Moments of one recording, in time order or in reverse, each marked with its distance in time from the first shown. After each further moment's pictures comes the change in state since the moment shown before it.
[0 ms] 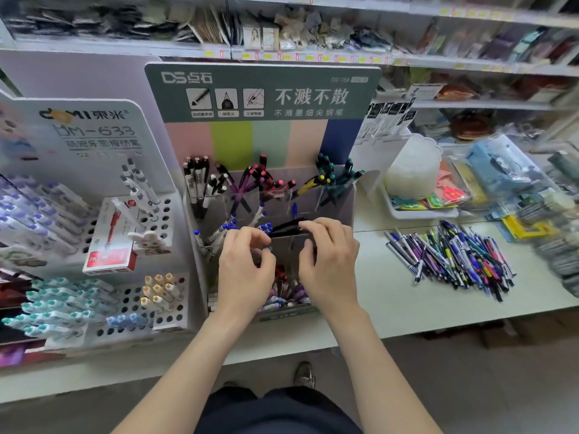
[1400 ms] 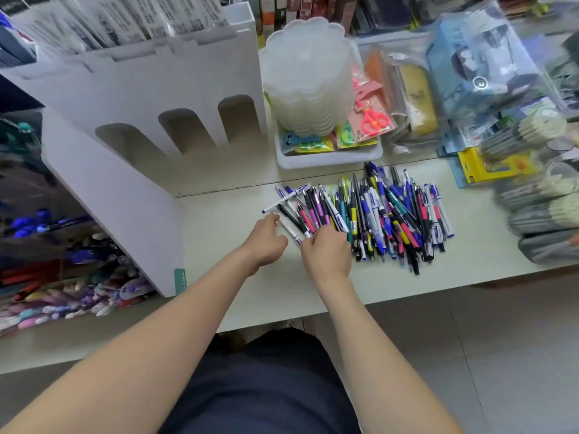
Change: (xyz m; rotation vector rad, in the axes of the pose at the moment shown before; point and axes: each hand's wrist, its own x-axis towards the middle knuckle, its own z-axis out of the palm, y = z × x) left_hand 0.008 0.026 0.449 0.179 -0.772 -0.636; right_hand 0.002 0.420 -0.034 -0.132 -0.585 0.730
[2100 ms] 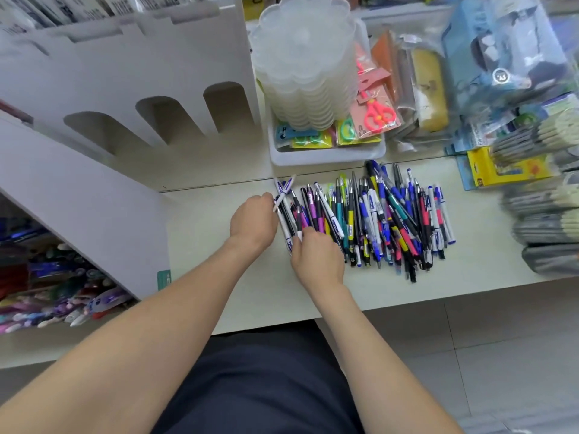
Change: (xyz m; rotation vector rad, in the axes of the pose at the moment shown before) left_hand 0.053 0.019 -0.004 0.575 0.356 0.162; right_hand 0.017 0.010 0.010 -0.151 -0.075 -0.249
